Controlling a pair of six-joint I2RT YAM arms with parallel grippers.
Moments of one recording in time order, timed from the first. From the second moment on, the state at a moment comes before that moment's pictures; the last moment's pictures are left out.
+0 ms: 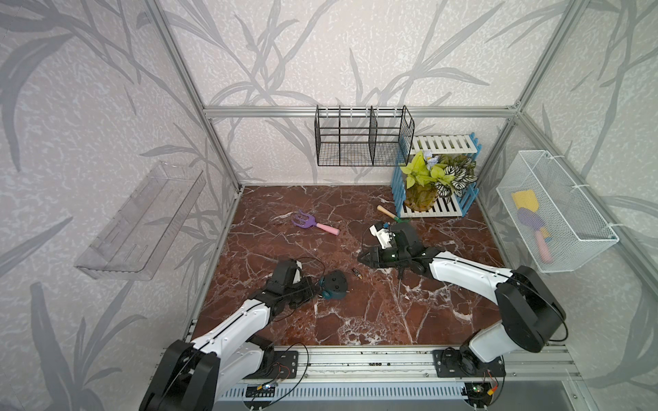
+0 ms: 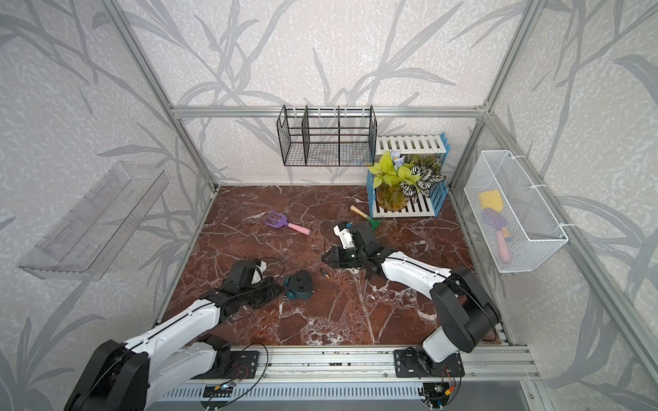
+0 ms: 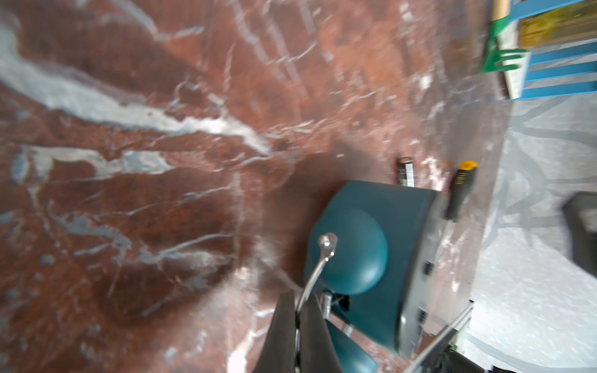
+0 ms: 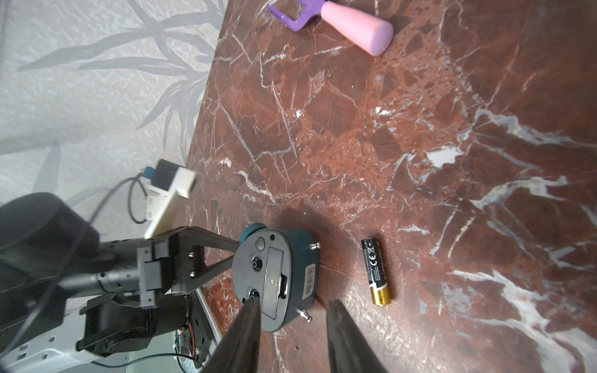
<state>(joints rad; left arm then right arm) -0.34 0.98 0.36 -0.24 0.37 -0.83 0.62 1.60 0.92 -0.04 -0.53 0.61</state>
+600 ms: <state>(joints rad) -0.35 0.97 0.73 -0.65 0.32 -1.14 0.78 1.99 1.33 -0.31 -0.54 0.58</state>
